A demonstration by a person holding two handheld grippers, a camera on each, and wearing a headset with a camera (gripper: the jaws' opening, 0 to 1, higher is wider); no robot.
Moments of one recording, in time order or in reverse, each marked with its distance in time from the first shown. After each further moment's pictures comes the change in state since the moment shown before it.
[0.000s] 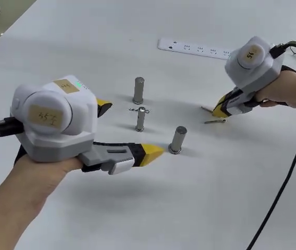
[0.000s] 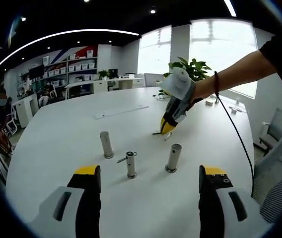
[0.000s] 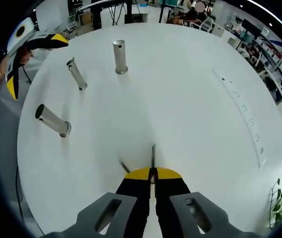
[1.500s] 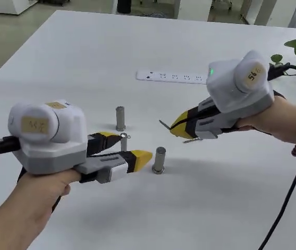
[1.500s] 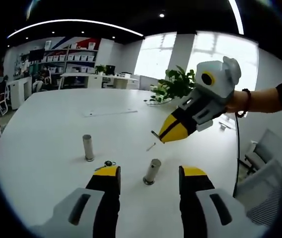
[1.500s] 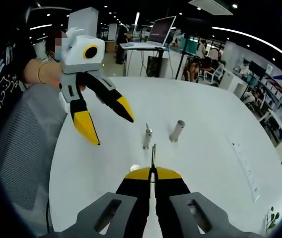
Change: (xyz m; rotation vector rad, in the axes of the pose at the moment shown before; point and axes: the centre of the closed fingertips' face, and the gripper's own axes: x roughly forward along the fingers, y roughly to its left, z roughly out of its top) left arm 0.005 -0.030 0.024 -0.157 -0.018 -0.111; right arm -0.089 0.117 0.087 -0.164 -0.392 0.041
